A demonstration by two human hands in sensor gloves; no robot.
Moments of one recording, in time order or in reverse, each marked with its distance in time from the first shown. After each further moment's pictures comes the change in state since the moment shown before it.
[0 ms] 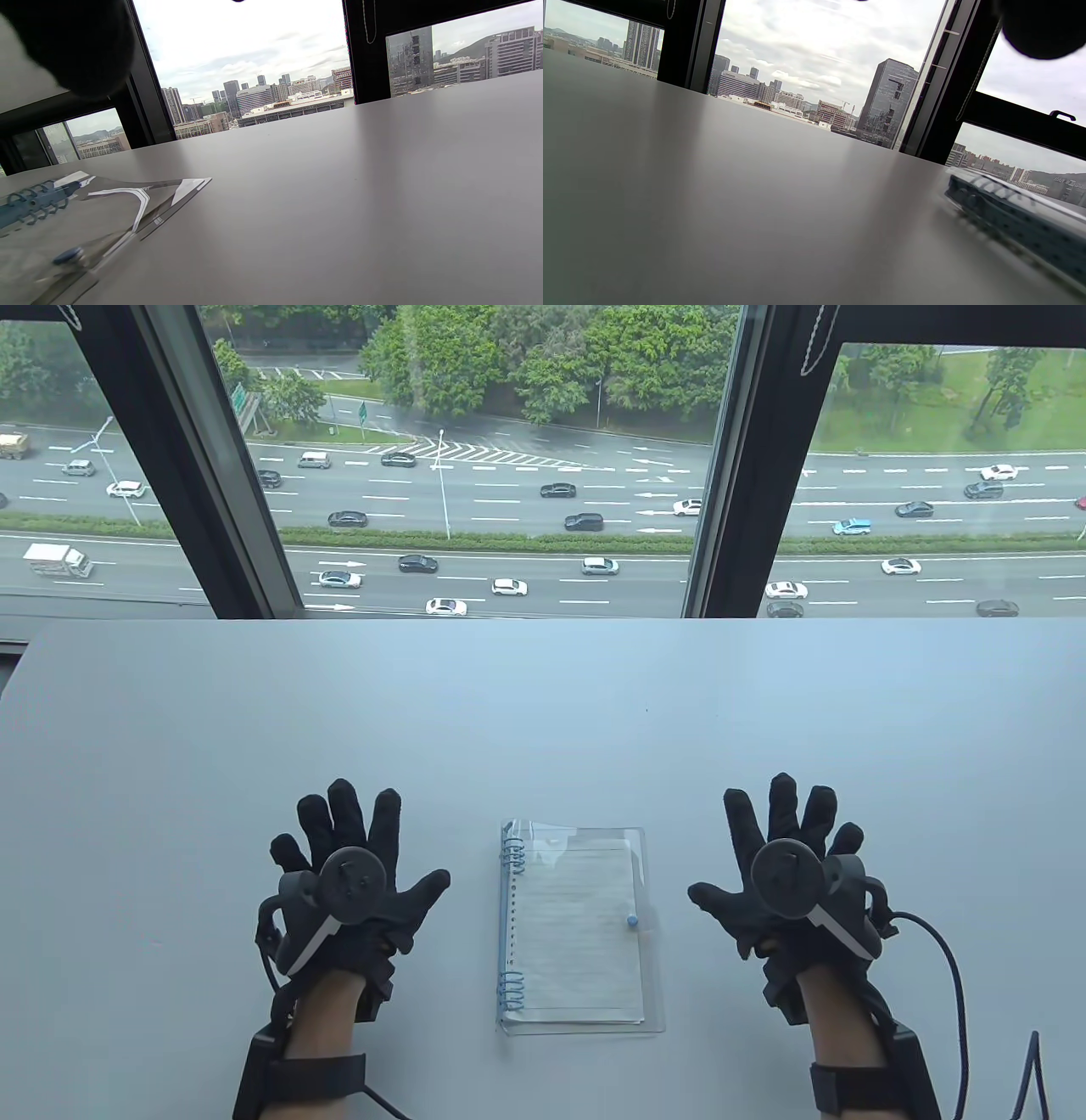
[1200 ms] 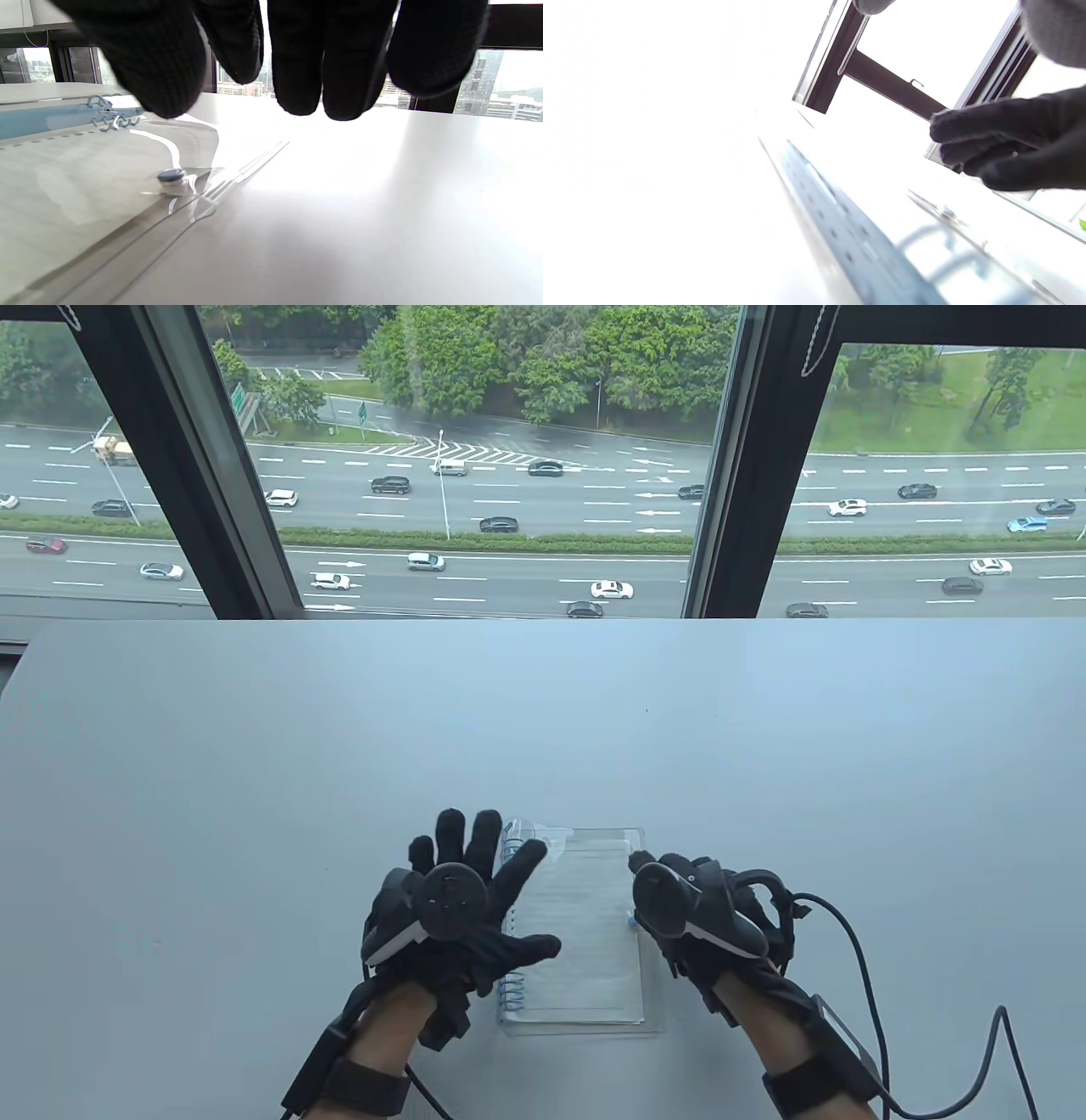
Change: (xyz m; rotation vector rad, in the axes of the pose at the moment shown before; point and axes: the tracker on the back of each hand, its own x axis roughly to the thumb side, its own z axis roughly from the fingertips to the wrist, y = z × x) left_hand 0.078 -0.014 0.006 -0.132 -0.349 0.116; right_hand 0.074 0.021 -0.003 0.067 -0.124 0.235
